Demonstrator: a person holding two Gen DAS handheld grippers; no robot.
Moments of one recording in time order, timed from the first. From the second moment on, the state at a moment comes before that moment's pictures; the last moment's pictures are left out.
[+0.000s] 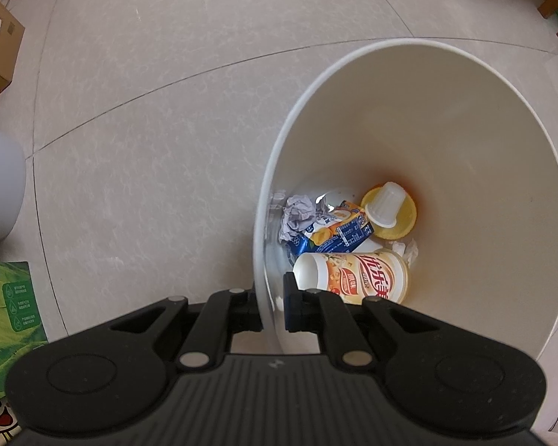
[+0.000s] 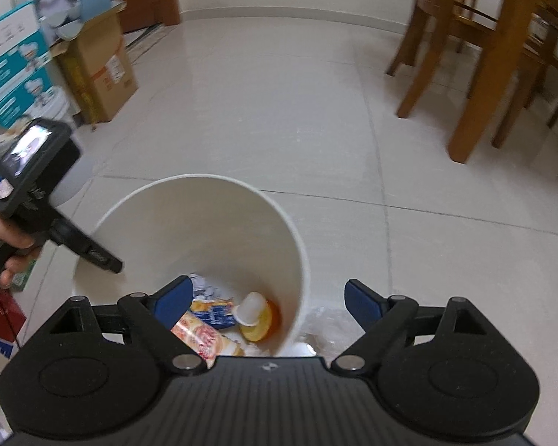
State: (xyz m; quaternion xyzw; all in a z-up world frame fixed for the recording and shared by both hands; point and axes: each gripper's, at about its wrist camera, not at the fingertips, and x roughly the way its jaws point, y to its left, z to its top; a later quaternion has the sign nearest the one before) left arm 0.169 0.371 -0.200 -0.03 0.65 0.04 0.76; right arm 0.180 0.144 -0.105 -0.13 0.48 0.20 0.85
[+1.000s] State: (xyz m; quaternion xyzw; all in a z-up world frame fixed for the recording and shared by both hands) left arm 0.164 0.372 -0.198 -0.03 0.64 0.03 0.77; right arm 0.204 0.038 -0.313 -0.05 0.53 0.11 0.84
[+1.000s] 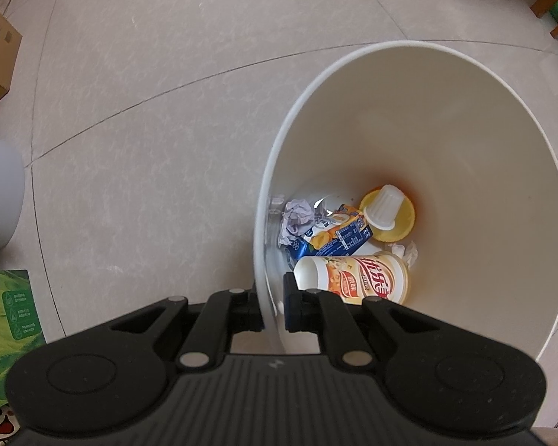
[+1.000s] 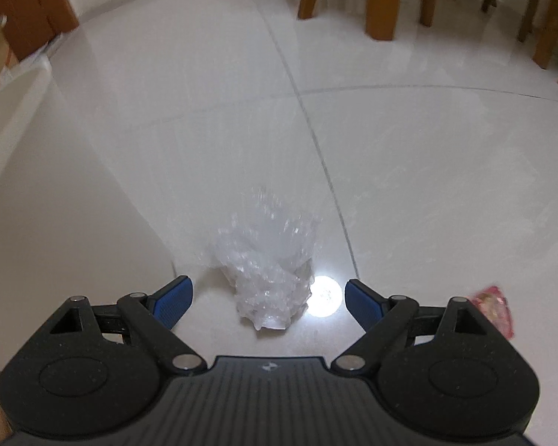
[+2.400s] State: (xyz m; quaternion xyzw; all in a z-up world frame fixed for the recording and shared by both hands) left arm 0.164 0.363 -0.199 0.00 0.64 0.03 0.76; right arm 0.253 0.050 -0.337 -0.10 0.54 0.11 0.83
